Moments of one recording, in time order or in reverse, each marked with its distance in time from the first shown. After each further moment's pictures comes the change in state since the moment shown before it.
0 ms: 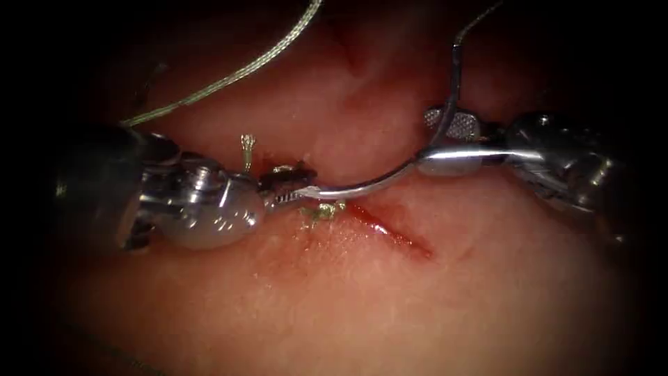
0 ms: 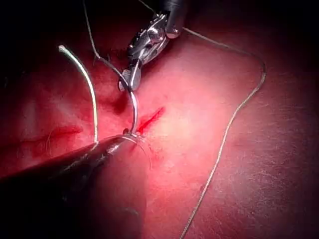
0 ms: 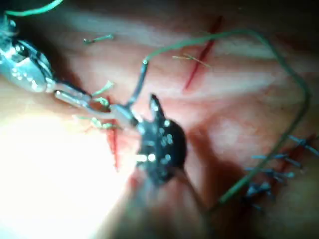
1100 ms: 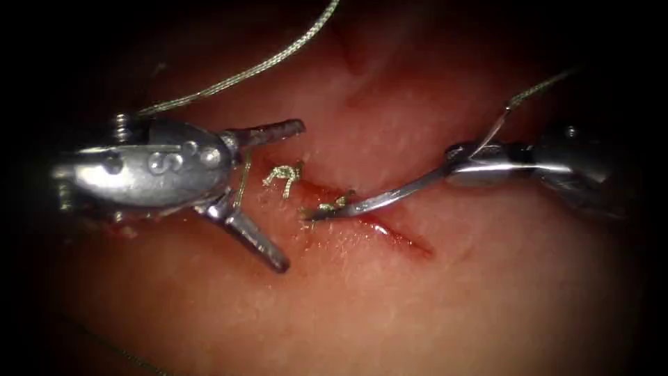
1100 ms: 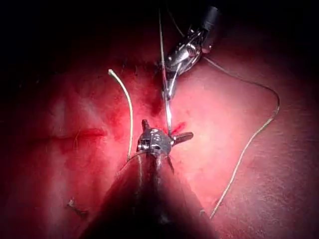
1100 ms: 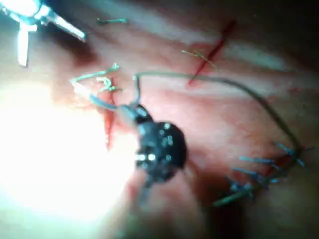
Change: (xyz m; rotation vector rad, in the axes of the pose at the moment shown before) right arm 0.000 -0.001 -0.002 0.051 -0.073 -0.304; left arm 0.002 -0.008 -0.005 -0.560 0.448 -0.930
